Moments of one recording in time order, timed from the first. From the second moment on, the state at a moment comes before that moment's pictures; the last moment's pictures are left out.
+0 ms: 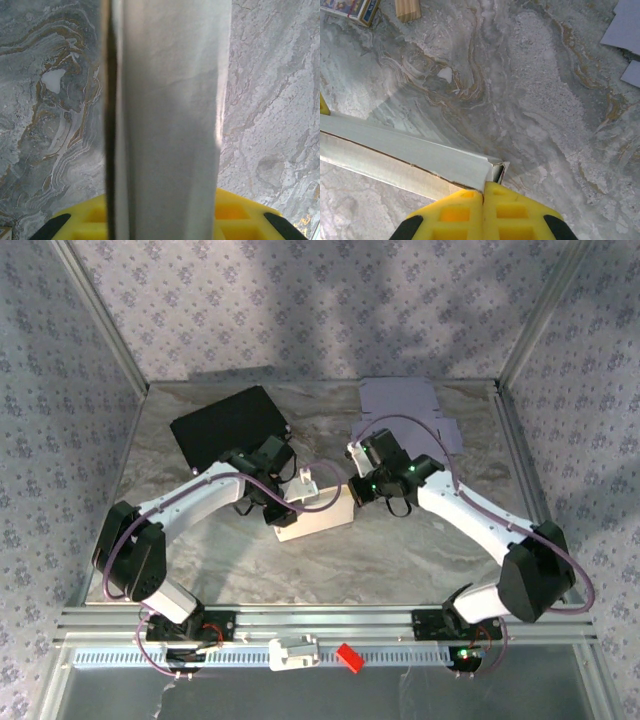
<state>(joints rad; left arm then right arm) -0.66 1.56 1.17 -0.91 0.23 0.55 0.64 1.40 1.08 -0.63 -0.10 0.13</state>
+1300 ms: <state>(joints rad) -0.60 1.21 1.07 -0.82 0.10 0.04 0.73 1.42 1.09 -0.57 0.04 0.22</state>
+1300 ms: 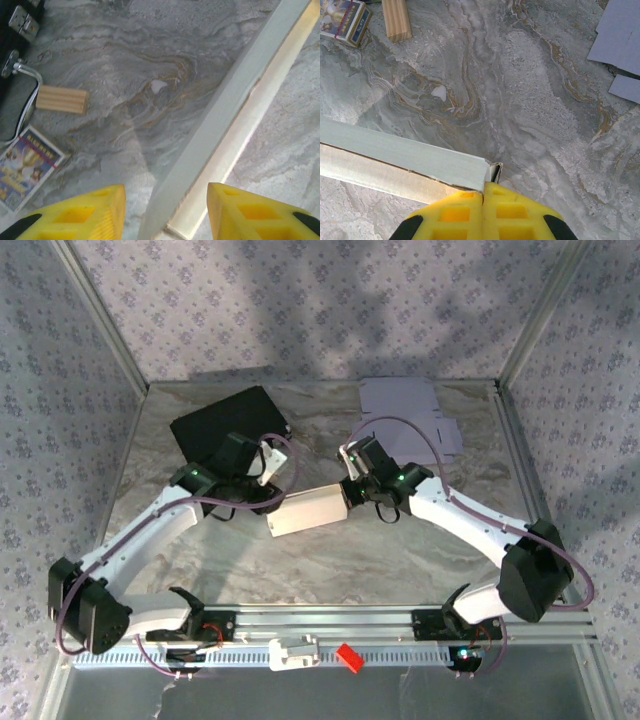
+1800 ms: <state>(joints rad) -0.55 1.22 1.11 -1.04 0.09 -0.06 0.72 1.44 1.12 -0.61 0.03 0.22</state>
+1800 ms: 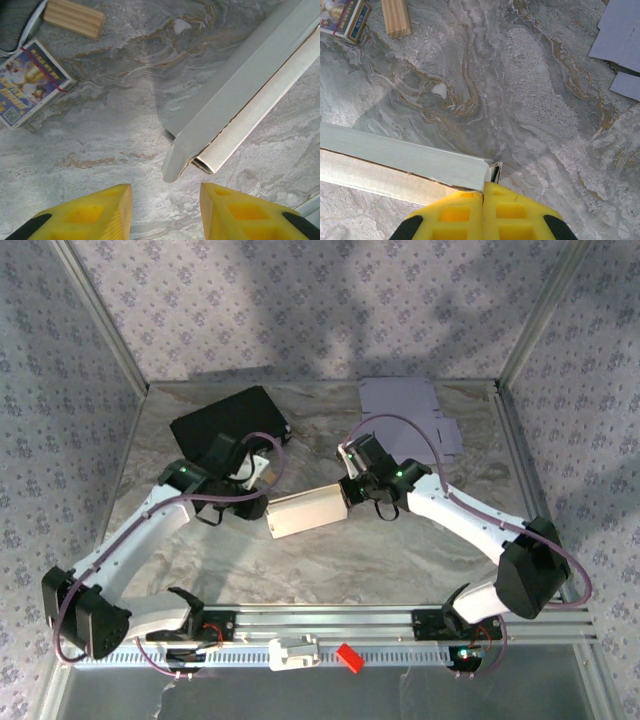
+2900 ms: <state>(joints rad) -0.55 1.32 1.16 -1.05 0.12 -0.01 0.71 1.46 1.14 -0.62 0.01 0.22</state>
